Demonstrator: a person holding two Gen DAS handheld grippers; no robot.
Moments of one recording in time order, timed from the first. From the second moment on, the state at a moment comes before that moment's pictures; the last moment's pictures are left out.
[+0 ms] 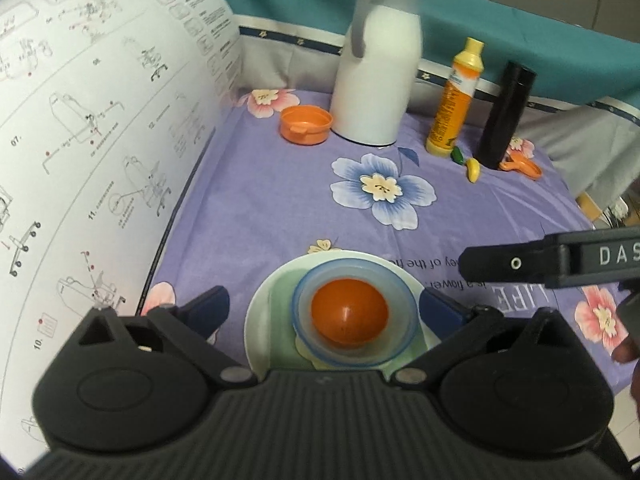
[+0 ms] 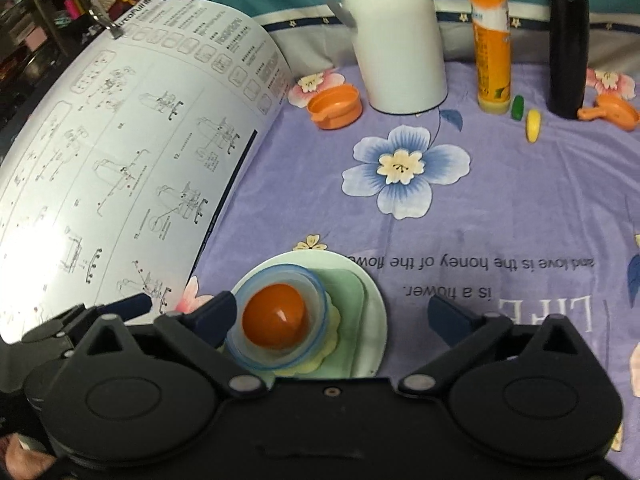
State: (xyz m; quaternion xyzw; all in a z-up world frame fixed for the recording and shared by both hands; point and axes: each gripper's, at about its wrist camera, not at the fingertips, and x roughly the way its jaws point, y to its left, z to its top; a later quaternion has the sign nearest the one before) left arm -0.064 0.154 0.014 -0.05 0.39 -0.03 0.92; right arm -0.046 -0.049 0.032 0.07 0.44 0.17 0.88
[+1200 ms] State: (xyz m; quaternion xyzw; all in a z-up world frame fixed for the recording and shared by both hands) left arm -0.096 0.149 -0.035 -0.01 0.43 -0.02 0.90; right arm -0.092 -0.063 -0.020 -0.05 0.46 0.15 0.87
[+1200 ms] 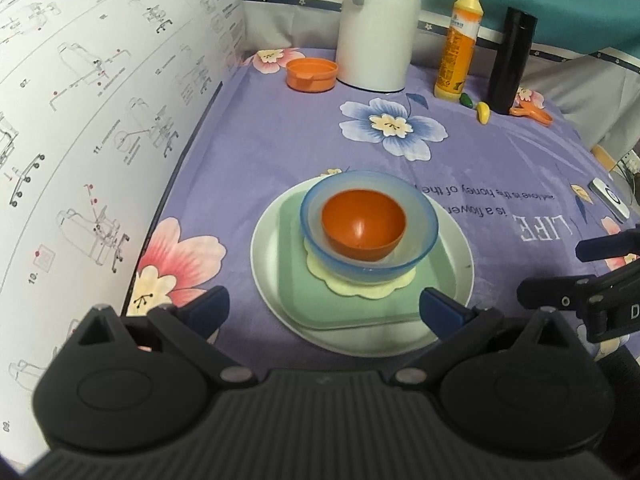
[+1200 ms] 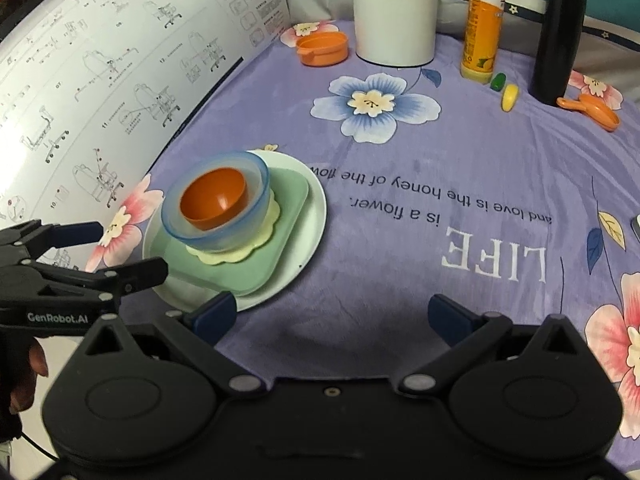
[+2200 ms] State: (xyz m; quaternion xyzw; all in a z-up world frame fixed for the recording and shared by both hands) left arm -0.088 0.161 -0.047 -0.02 0.46 0.00 0.89; right arm -0.085 -0.061 -0.031 -0.05 0.48 0.15 0.86
